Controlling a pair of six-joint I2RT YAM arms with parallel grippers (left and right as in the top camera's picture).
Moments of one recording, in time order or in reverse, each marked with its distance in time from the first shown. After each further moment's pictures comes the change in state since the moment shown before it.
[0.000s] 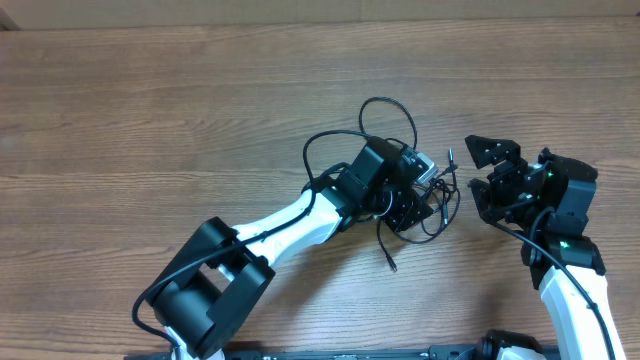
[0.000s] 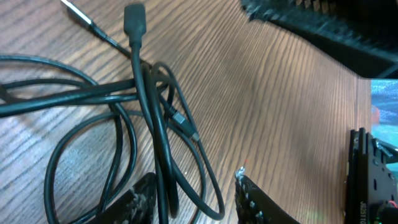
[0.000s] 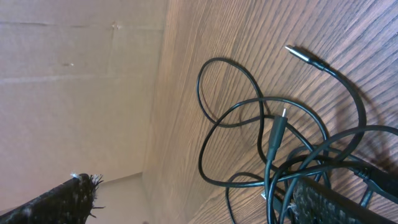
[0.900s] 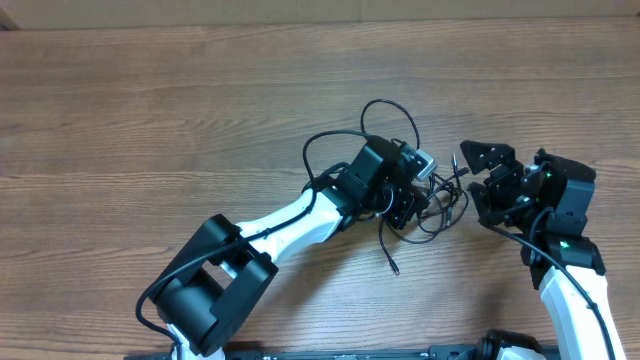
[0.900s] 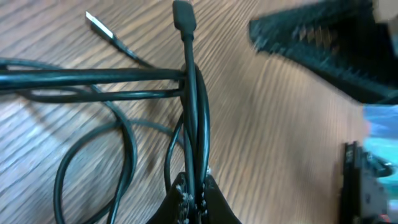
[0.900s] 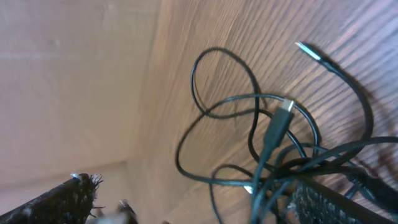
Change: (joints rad) left arm 0.021 0.012 0.000 0.065 0.032 -0.077; right arm -0.001 0.000 0.000 -0.048 -0.038 -0.138
